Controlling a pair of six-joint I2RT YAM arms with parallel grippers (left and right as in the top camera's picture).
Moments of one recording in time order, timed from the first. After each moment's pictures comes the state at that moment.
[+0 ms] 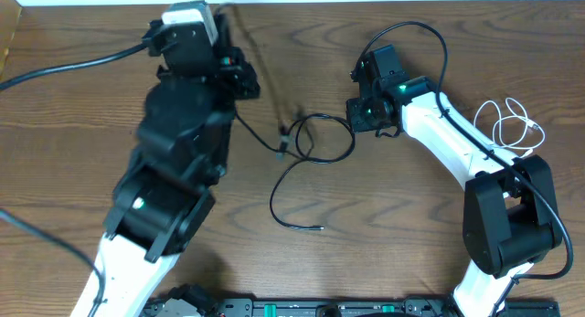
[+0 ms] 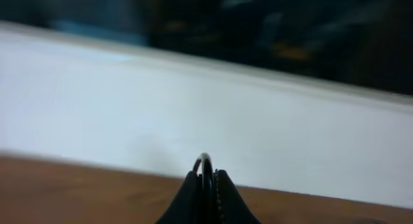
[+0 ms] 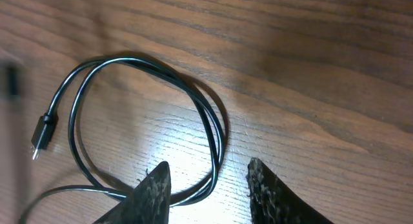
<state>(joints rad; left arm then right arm) -0.51 1.13 1.36 -0.30 -0.51 -0.24 0.38 1.91 1.38 -0.65 -0.14 0.23</state>
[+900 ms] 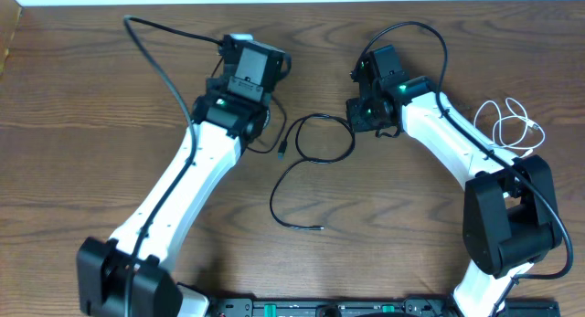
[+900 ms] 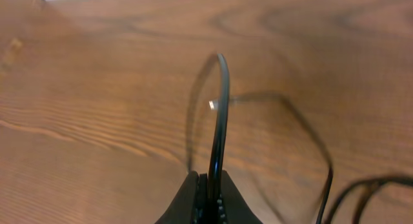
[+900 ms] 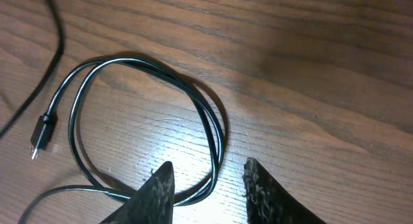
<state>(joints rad) -0.41 1.60 1.36 -0.72 -0.55 -0.30 0.38 1.91 1.38 -0.65 -0.14 0.23</state>
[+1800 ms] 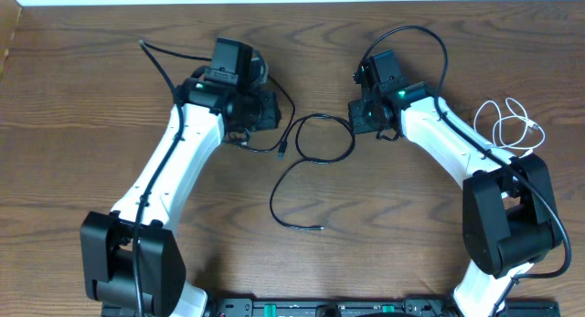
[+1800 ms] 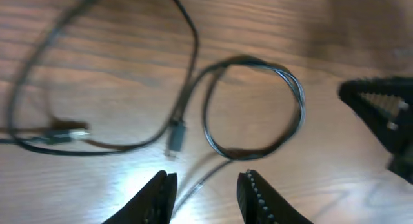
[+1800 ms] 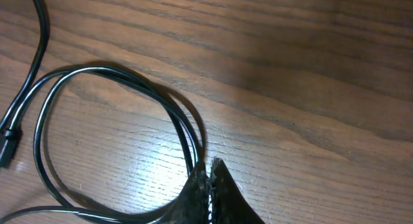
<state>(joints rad) -0.27 1.68 1.36 -0.82 0.28 -0.34 0.38 1.91 1.33 -0.57 -0.07 0.24</state>
